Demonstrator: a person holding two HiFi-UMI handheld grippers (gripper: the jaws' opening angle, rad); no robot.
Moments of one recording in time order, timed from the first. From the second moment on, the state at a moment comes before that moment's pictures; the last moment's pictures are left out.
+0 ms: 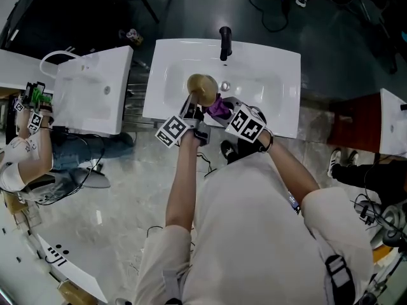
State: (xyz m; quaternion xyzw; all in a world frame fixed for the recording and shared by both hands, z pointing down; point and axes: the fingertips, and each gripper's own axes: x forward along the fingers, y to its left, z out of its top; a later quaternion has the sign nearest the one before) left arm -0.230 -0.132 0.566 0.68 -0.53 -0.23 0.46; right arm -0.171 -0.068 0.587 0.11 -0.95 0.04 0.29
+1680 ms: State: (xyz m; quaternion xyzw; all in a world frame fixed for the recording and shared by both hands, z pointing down) left arm -0.185 -0.115 0.587 0.70 -0.37 -0.21 0.57; right arm -0.109 -0.084 0.575 0.11 -0.95 -0.03 0.28
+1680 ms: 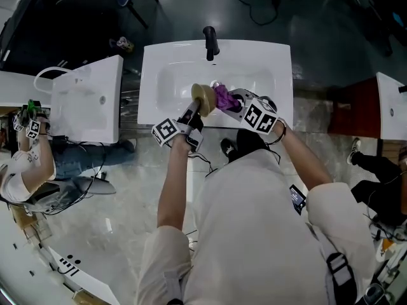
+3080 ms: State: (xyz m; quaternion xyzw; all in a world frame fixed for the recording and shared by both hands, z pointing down) left arm -0.157 -0.098 0.609 0.74 -0.55 0.06 0.39; right arm -0.136 -0.104 0.529 0.14 -0.92 -0.21 0.29
